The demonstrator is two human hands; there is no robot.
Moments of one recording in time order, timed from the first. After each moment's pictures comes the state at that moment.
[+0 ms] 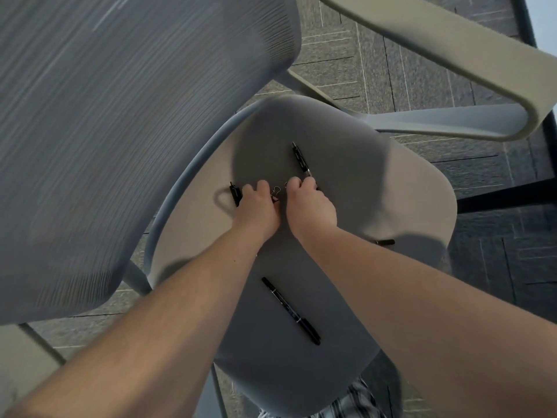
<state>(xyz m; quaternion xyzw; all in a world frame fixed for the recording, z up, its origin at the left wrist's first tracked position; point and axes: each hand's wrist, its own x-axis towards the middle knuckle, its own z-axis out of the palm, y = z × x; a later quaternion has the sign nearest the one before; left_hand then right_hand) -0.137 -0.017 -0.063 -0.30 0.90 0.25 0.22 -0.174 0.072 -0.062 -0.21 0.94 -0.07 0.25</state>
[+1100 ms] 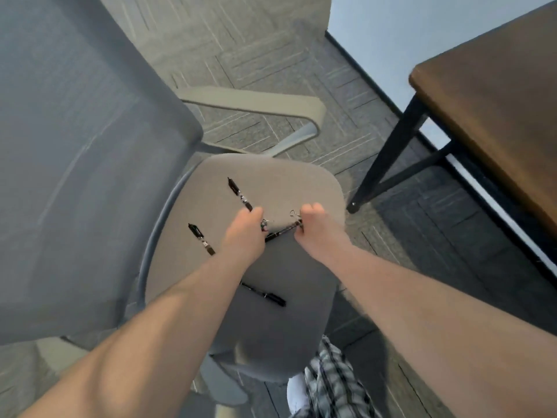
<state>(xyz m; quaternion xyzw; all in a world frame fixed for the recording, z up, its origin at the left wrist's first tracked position) -0.091 0.073 0.057 -0.05 0.96 0.19 0.19 -0.090 0.222 0.063 -0.05 0.96 -0.22 0.17</state>
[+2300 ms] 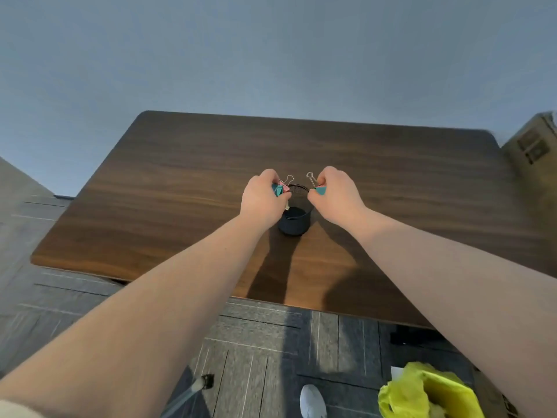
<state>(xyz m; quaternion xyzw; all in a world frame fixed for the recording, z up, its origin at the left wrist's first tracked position) 0.035 0.709 0.282 0.37 0.87 0.30 0.16 0.144 0.795 0.281 0.46 0.84 -0.28 -0.11</state>
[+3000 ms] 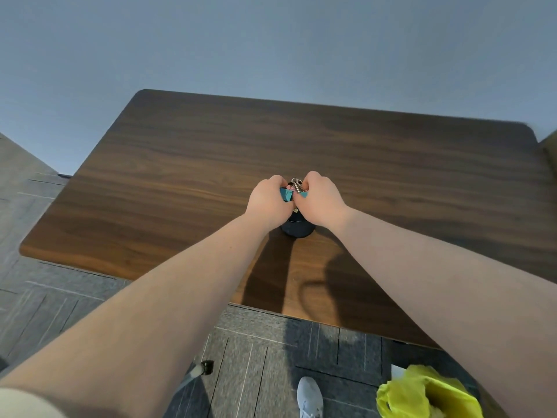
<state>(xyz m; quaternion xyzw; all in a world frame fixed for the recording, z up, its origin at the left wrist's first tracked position) 0.020 0.738 0.244 0.36 0.87 0.24 0.23 0.097 0.814 0.238 0.44 0.83 -0.34 -0.03</state>
